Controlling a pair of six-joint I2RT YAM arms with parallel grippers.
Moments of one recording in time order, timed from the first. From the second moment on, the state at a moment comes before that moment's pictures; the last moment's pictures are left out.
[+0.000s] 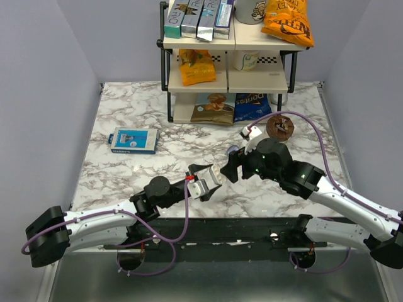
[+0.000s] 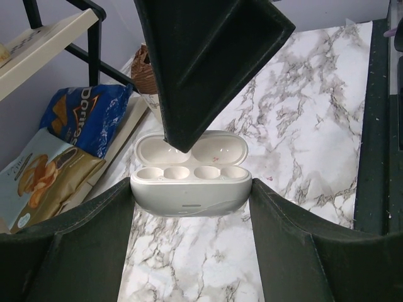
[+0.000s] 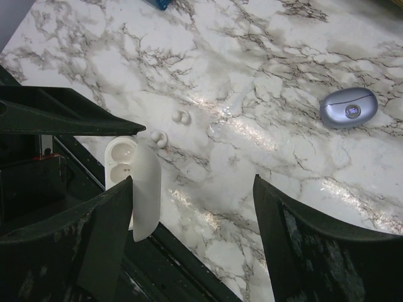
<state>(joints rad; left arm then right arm) -1.09 0.90 0.31 0.65 0.09 0.35 0.91 0.99 0.91 -0.42 0.06 0.34</state>
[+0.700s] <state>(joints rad) -1.09 0.90 0.31 0.67 0.09 0.35 0.90 1.01 0.89 -0.36 -0.13 0.33</state>
